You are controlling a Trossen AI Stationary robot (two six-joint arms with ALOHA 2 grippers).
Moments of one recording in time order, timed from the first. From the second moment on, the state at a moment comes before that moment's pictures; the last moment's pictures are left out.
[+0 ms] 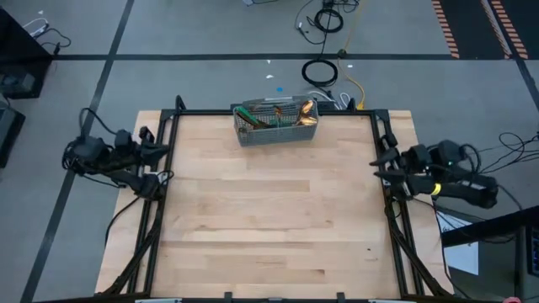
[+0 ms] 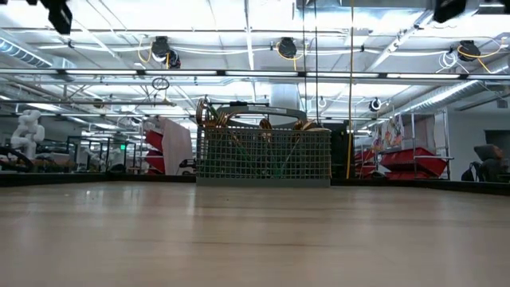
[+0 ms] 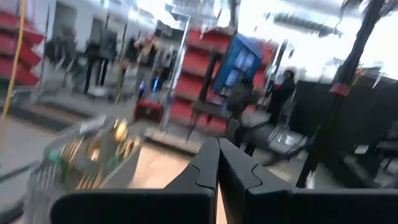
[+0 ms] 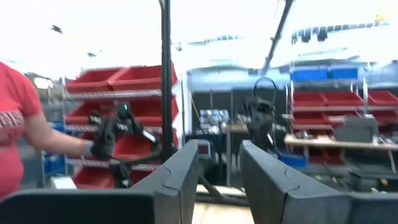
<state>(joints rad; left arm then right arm) -0.35 0.00 0.58 -0.39 -0.51 -0.17 -0.17 0.08 0.40 0.06 -0.39 0.19</state>
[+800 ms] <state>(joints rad) -0.35 0.00 0.01 0.05 -0.45 -0.36 -0.16 0.01 0.01 0.34 -0.45 0.29</state>
